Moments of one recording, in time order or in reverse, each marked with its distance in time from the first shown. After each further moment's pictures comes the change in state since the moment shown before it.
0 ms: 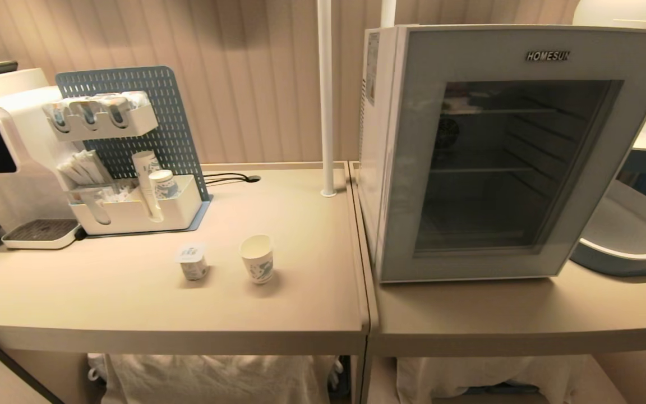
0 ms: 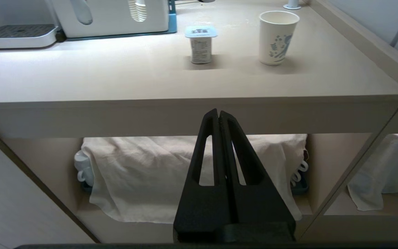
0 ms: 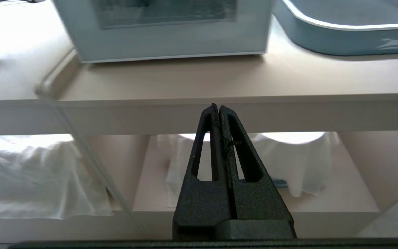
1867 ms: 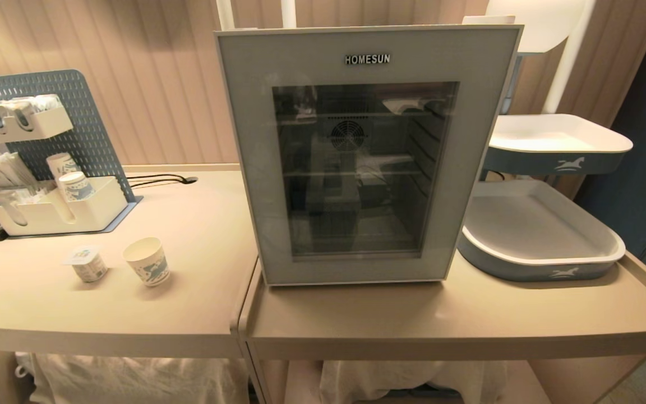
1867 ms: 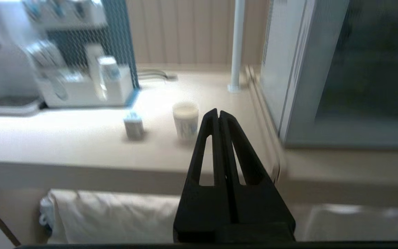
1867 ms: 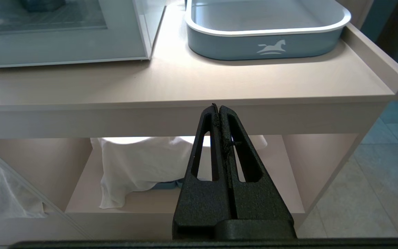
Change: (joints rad) left arm 0.002 0.080 -0.528 0.259 0.065 -0.010; right arm 0.000 0.000 -0.002 0.004 -0.001 0.001
